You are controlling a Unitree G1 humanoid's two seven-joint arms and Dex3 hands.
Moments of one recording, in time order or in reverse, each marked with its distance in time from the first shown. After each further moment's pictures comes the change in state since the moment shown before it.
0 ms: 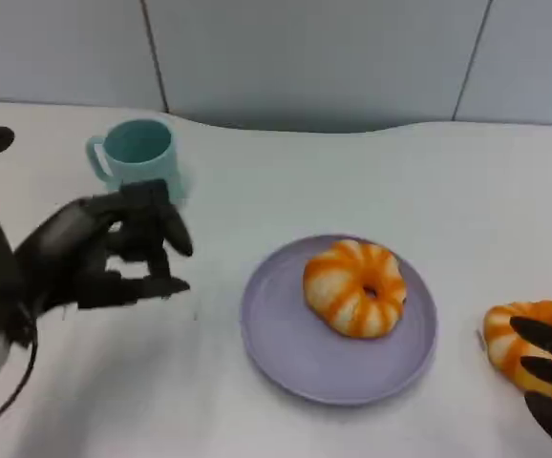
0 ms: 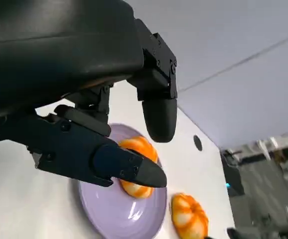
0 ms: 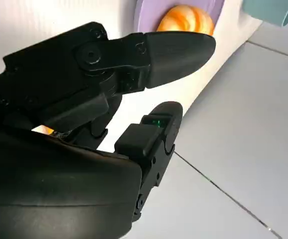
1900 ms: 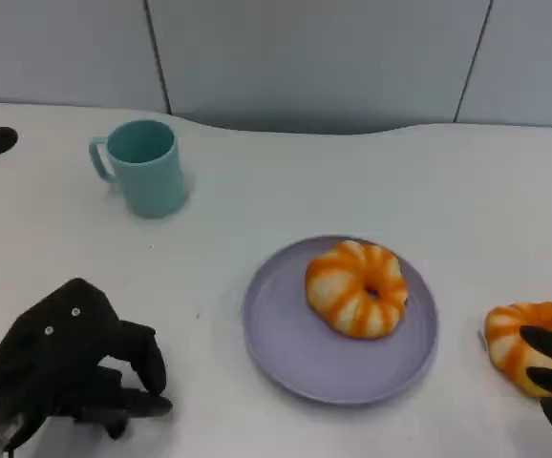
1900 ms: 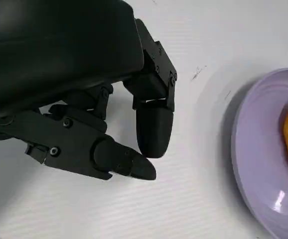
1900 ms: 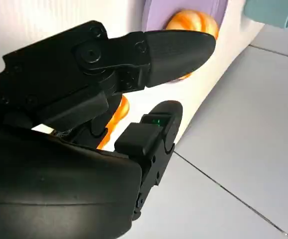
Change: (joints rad) left arm 0.152 0.080 -0.155 -0.235 0.302 0.604 0.122; right arm -0.005 -0.023 -0.024 0.047 0.078 -0.007 0.059
